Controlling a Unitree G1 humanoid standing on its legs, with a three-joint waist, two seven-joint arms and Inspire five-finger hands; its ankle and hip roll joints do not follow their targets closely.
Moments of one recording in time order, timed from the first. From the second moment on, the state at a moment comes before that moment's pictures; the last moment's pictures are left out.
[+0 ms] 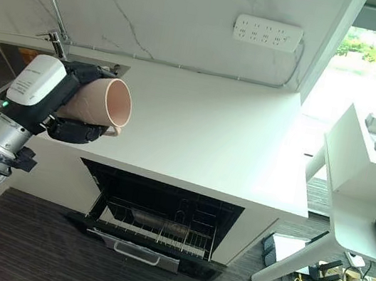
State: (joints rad) left arm -0.19 1.00 -0.10 -0.17 0.29 -0.25 0.19; right arm 0.12 -0.35 -0.02 1.26 0.60 -0.12 0.17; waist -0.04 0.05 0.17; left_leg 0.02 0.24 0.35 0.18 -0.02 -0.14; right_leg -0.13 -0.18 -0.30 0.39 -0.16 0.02
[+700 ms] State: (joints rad) left arm -0.14 0.60 -0.15 0.03 -0.35 -0.27 0.11; right arm 0.20 -0.37 -0.02 0.37 0.29 -0.47 -0.19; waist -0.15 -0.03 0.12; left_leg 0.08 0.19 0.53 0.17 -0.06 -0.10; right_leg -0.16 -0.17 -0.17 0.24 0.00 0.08
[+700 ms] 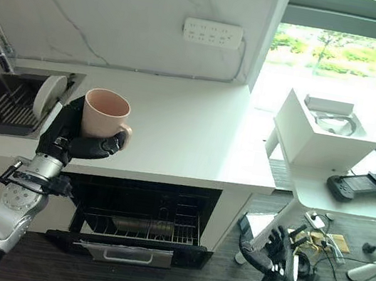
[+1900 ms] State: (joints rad) left arm -0.22 0.50 -0.35 0.07 0.16 -0.27 0.43; right arm -0.22 -0.35 0.38 -0.06 0.92 -0.06 0.13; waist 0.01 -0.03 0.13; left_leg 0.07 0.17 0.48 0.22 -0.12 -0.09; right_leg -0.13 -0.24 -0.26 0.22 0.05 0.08
